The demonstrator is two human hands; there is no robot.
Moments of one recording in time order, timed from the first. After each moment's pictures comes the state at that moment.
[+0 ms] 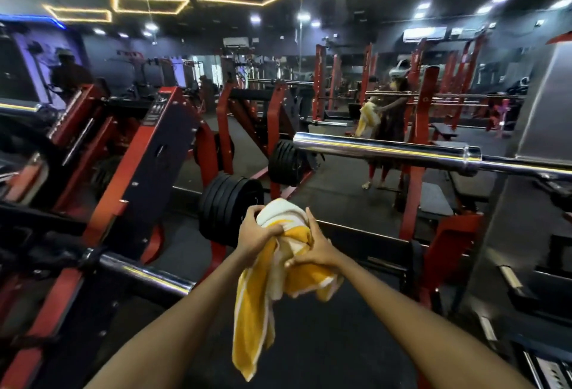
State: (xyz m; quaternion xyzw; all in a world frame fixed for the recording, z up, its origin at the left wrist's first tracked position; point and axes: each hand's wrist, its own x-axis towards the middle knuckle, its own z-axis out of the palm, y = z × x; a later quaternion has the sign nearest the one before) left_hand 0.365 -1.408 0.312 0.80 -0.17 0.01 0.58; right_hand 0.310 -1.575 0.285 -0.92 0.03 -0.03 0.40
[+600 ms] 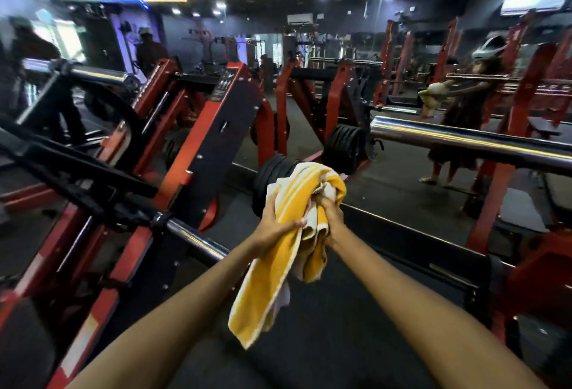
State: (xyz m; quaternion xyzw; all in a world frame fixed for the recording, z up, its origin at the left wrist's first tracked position) left_hand 0.419 -1.320 0.289 0.77 -0.20 -0.06 0.61; right_hand 0.407 -1.470 0.301 -0.56 0.18 -0.06 0.81
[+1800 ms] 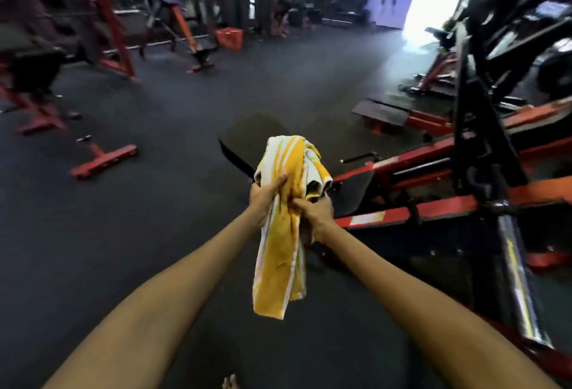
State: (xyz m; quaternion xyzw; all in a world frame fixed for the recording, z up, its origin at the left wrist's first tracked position) left_hand 0.079 -1.019 0.229 0.36 0.47 0.48 0.65; right_hand 0.198 -1.060 0.204 -0.64 -0.32 0.42 0.56
